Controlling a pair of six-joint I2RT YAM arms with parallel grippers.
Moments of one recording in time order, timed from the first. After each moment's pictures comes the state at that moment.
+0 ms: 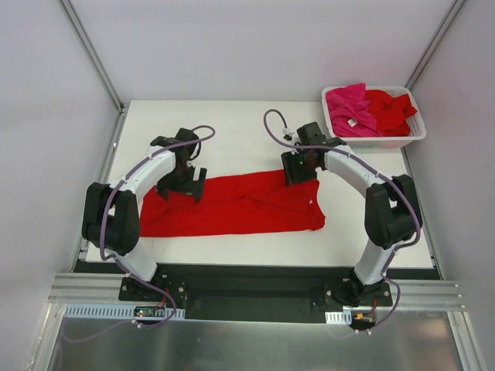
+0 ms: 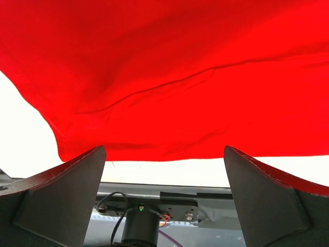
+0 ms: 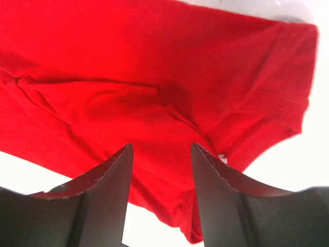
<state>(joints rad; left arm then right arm) -0.30 1.65 1.24 -1.08 -0.10 -0.21 0.42 1.76 1.32 -0.69 -0.19 0.08</state>
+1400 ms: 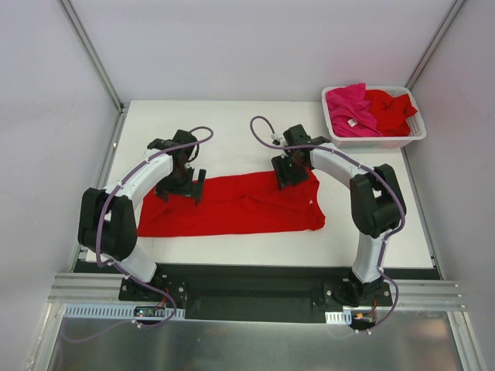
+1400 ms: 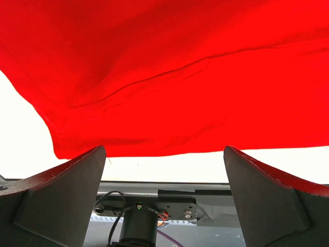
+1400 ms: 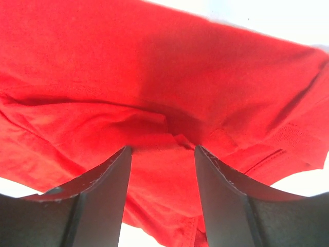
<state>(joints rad) -0.30 1.59 1.21 -1.07 -0.07 -0.21 0.48 1.91 1.40 -0.70 -0.13 0.06</state>
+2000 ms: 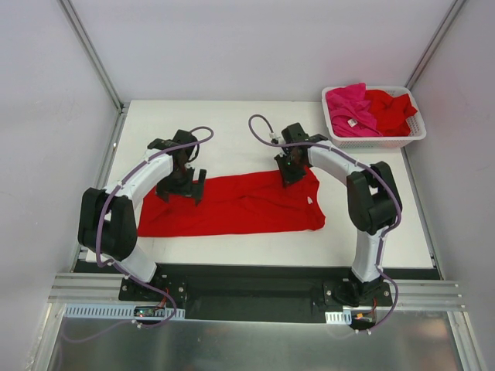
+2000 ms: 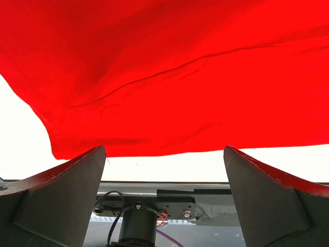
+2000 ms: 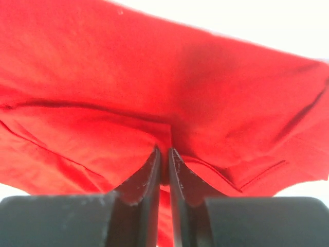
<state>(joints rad) -0.30 1.59 1.21 -1.07 -0.06 -0.21 0.48 1.95 1.45 -0.72 -0.14 0.05</state>
